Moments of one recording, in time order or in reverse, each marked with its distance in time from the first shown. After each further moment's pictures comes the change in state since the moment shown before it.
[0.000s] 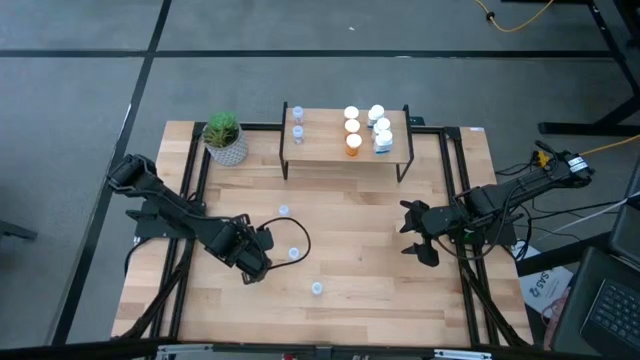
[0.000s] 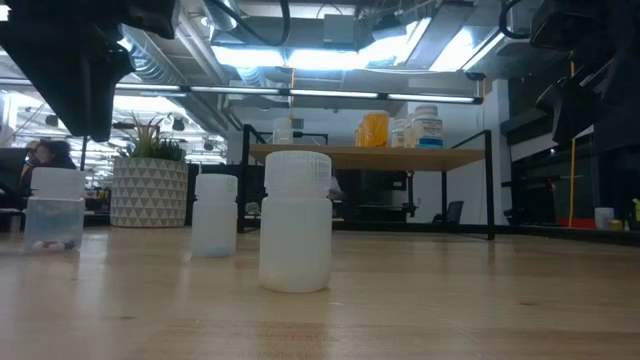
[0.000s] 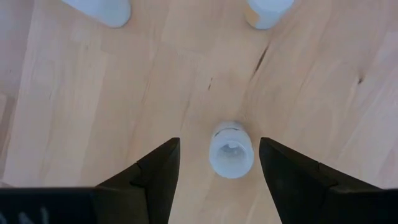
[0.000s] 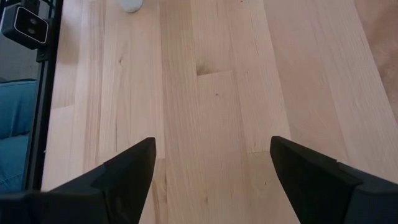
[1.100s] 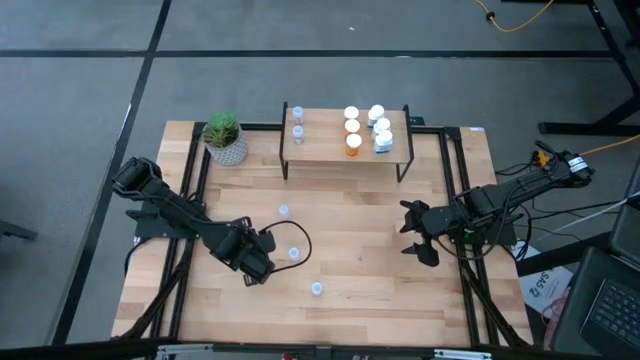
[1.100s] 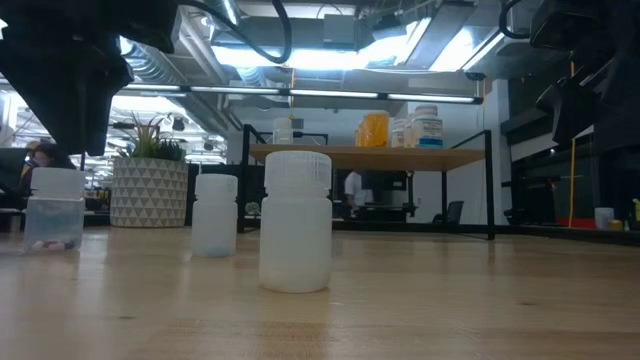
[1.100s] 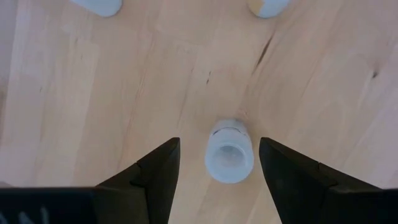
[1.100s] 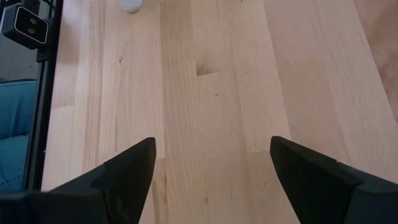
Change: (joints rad) left arm -0.002 0.051 -0.001 0.011 0.012 -0.009; right arm 0.000 0.000 0.000 0.000 0.000 0.000
